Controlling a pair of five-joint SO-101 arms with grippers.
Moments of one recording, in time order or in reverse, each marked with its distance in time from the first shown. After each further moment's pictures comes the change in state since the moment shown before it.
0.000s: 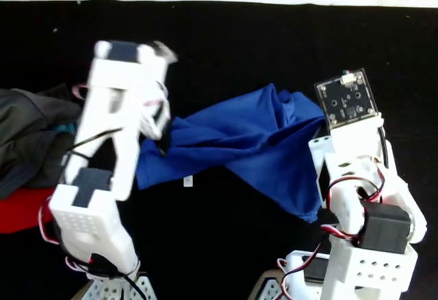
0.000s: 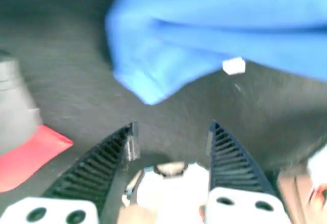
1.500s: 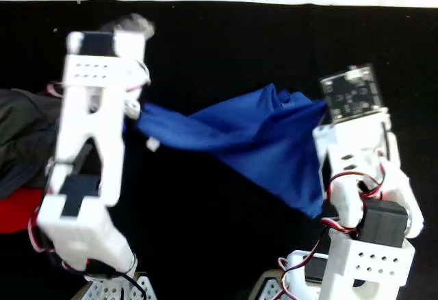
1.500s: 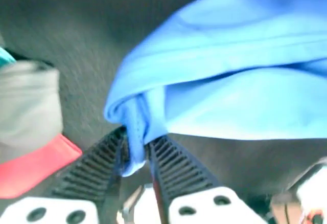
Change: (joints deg) left arm -6.3 -7.4 -13.5 0.1 9.2; right arm 2.5 0.0 3.5 -13.1 -0.2
